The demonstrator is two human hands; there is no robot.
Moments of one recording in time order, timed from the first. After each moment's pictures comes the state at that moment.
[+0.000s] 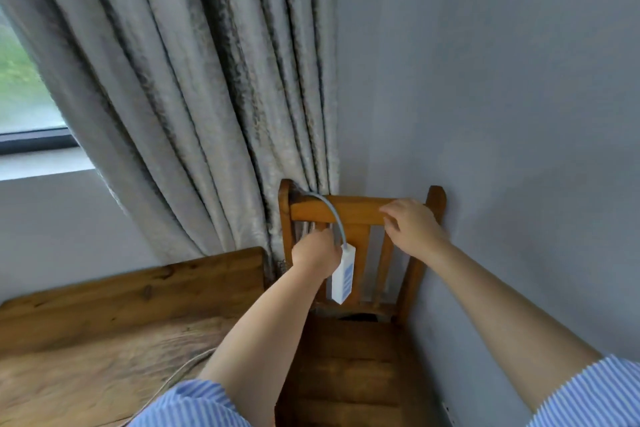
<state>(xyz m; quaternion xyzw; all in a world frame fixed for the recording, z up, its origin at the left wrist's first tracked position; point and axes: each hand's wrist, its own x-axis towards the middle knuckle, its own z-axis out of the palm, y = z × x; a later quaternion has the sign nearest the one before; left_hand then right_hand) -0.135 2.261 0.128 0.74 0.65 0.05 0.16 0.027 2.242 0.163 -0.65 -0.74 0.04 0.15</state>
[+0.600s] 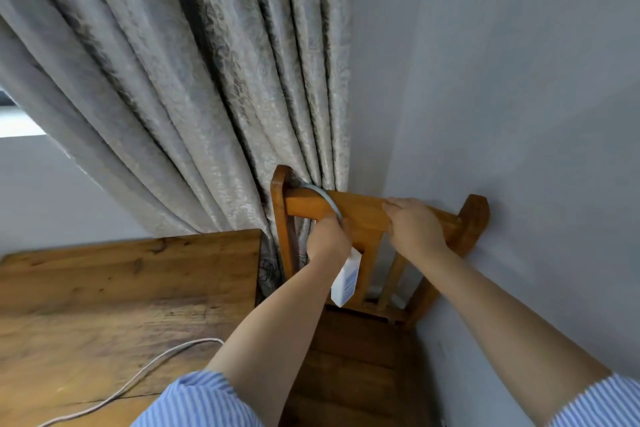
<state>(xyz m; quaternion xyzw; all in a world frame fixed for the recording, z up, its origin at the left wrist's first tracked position) -0.090 2.342 0.082 0.57 0.74 0.21 0.31 0.042 2.341 0.105 -0.63 -0.78 0.03 0.04</state>
